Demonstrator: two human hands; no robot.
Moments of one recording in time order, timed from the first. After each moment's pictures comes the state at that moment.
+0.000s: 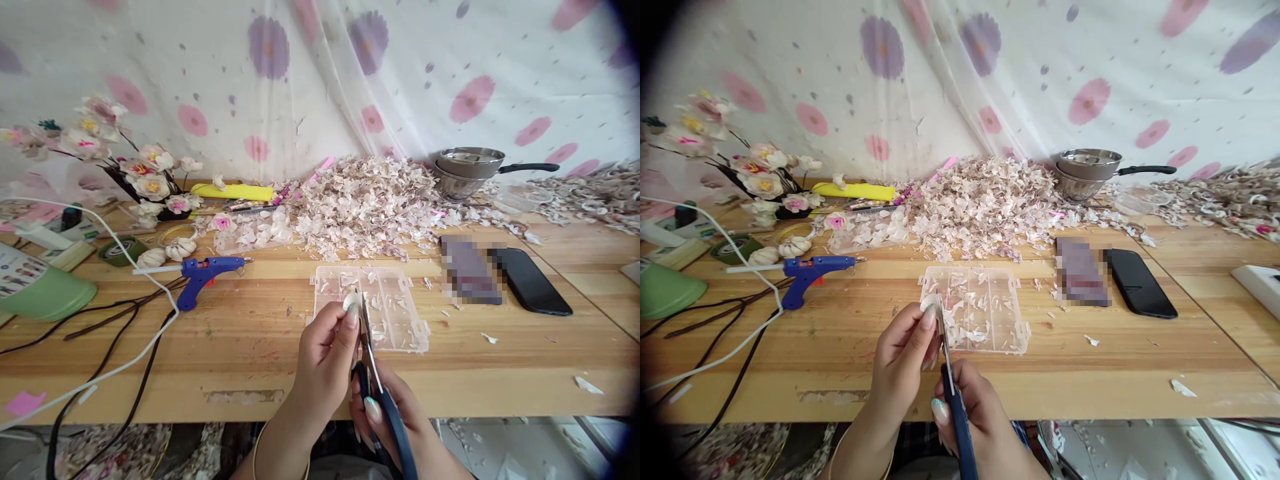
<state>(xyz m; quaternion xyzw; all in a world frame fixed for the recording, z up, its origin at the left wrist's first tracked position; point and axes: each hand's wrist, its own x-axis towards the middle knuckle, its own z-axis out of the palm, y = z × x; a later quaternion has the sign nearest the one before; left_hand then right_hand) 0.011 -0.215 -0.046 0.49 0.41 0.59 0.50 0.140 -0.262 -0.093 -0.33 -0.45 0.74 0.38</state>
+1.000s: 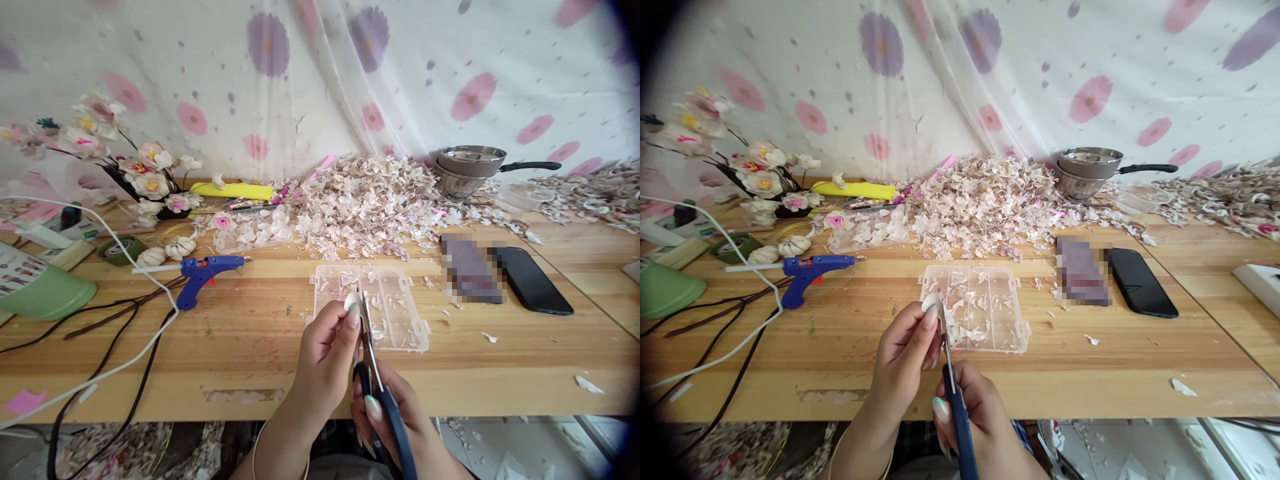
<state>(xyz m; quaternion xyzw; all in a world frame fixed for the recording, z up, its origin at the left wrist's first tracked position) 0.012 -0.214 -0.045 0.48 0.40 0.57 0.53 0.135 -0.260 -0.088 -0.34 -0.46 0.73 0.38</state>
